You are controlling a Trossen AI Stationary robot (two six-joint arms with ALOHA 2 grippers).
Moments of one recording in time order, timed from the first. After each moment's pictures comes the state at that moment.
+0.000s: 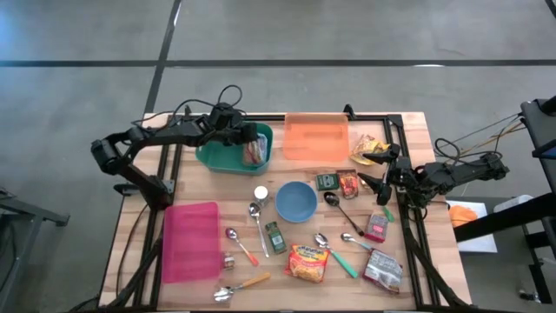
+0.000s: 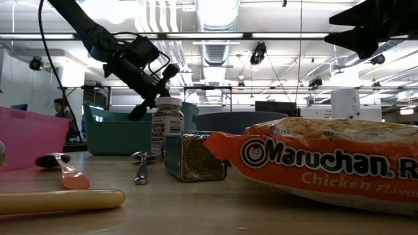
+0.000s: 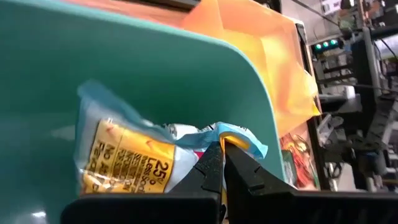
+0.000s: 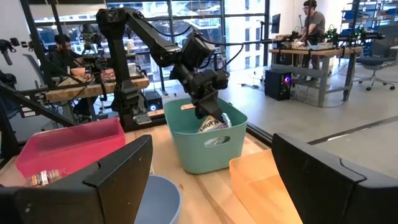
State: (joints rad) left arm 0.67 1.53 0.78 0.08 0.31 -0.88; right arm 0.31 0.19 0.26 -0.04 0.66 0.10
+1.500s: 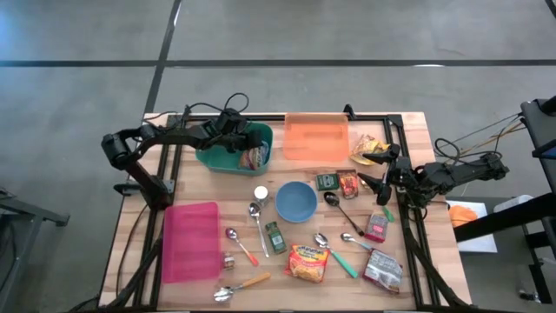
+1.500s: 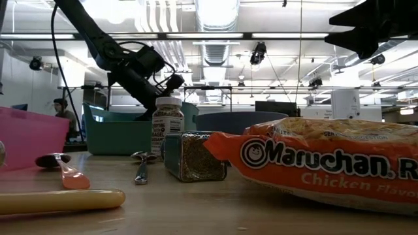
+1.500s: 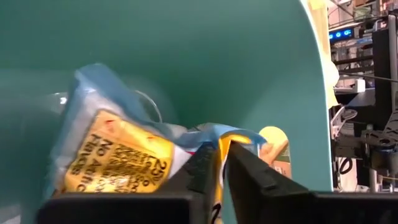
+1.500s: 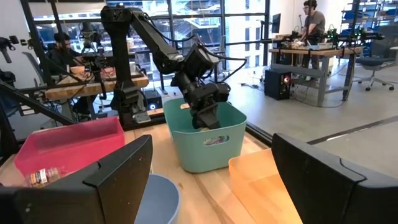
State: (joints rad) left arm 0.64 1.63 0.78 0.12 0.31 -0.94; right arm 0.31 0.19 0.26 -0.05 0.66 0.09
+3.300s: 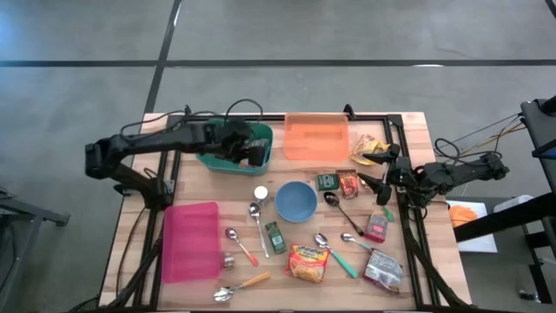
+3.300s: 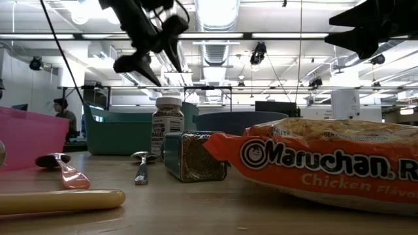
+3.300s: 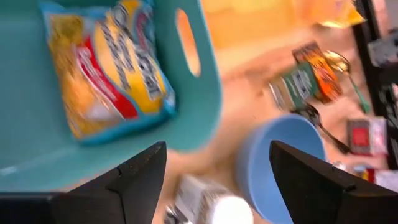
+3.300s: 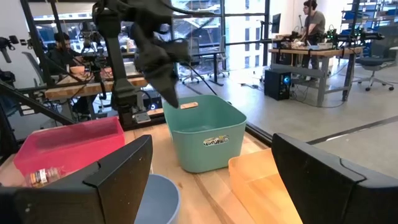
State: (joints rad) left arm 0.25 1.42 1.17 -0.73 -0.04 -0.98; right arm 0.31 0.19 0.26 -0.05 0.66 0.09
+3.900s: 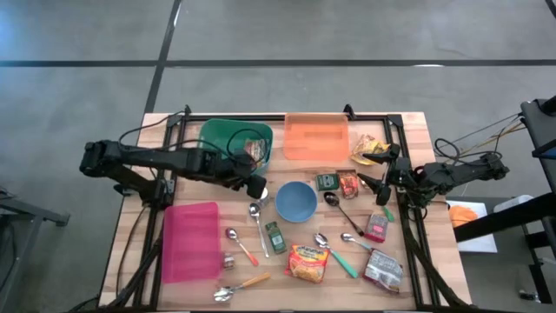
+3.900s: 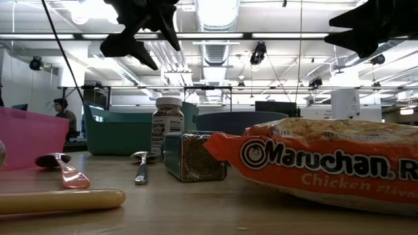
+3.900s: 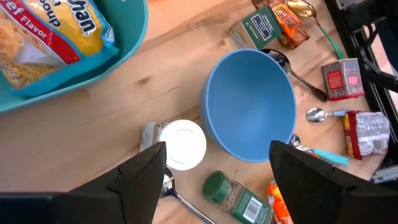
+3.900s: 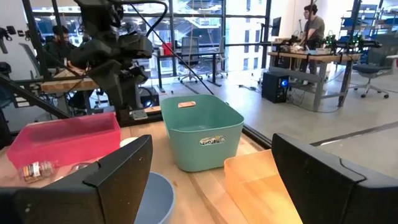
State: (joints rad) left arm -0.03 1.41 1.17 -0.73 -0.17 -1.09; right arm 0.31 0.19 0.26 -0.05 0.66 0.05
